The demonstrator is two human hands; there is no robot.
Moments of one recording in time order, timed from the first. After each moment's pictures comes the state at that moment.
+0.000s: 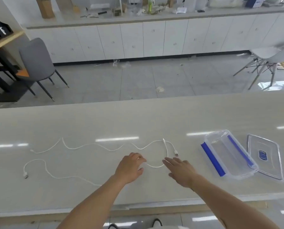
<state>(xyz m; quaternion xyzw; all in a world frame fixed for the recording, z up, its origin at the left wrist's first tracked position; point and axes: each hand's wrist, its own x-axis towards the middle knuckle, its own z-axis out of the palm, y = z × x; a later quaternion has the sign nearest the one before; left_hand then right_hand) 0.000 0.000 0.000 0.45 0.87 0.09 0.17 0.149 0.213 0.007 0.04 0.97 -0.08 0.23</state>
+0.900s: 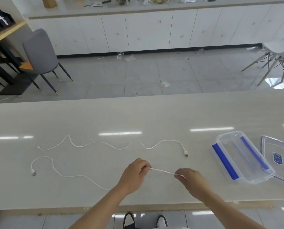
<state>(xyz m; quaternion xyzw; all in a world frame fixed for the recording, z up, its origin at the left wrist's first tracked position) 0.014 -0.027 0.026 0.32 0.85 0.34 0.24 0.165 0.194 -0.011 0.18 0.95 -0.24 0.09</state>
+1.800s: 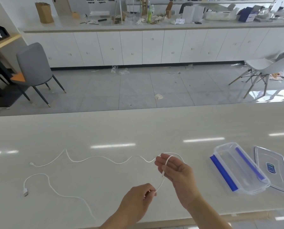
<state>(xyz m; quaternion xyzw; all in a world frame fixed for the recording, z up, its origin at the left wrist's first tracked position) 0.038 -0.048 0.080 0.34 0.84 0.32 0.29 0.108 0.120 0.104 0.25 0.51 -0.81 -0.15</state>
